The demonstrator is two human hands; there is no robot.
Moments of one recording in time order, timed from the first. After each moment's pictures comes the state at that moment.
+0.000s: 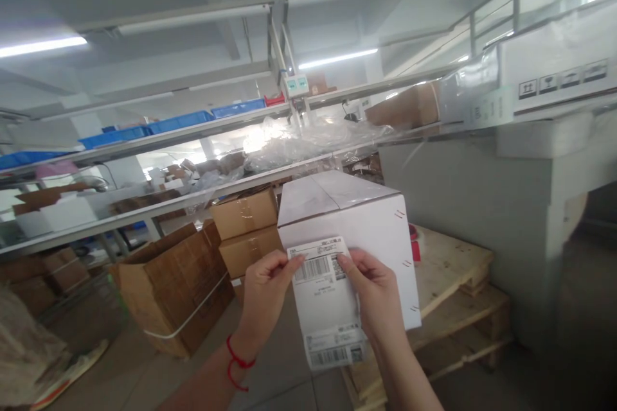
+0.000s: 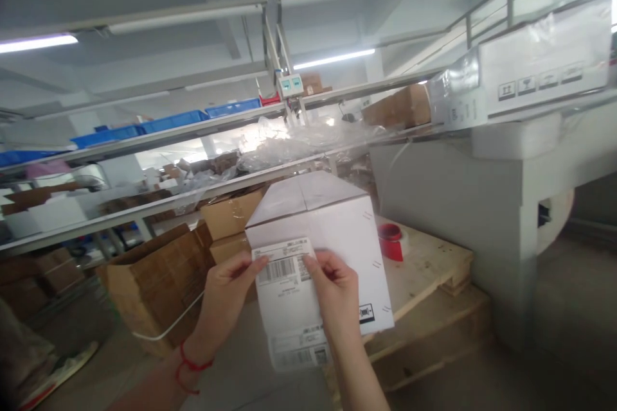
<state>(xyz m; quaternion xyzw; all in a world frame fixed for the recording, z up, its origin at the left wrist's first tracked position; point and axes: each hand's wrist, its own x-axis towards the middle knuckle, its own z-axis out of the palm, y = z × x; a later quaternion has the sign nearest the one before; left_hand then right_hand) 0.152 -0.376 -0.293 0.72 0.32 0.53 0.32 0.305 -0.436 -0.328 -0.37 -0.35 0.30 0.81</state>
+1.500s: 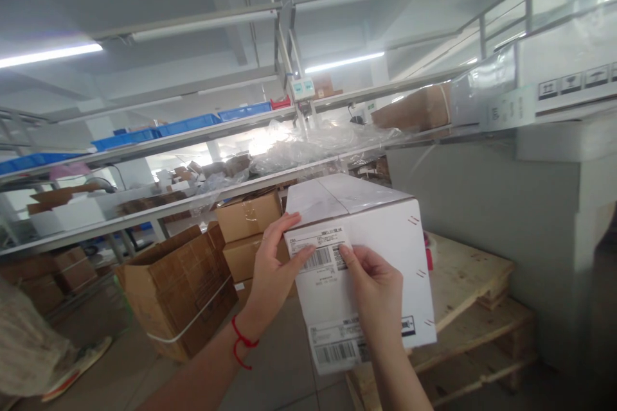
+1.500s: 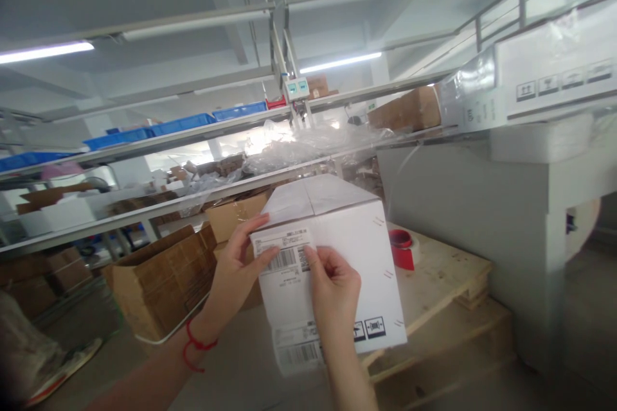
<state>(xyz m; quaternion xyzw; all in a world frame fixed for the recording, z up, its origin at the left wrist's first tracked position) 0.161 -0.345 -0.276 0.75 0.19 0.59 0.24 0.296 -0.426 -0.305 -0.48 -0.35 0.16 0.79</state>
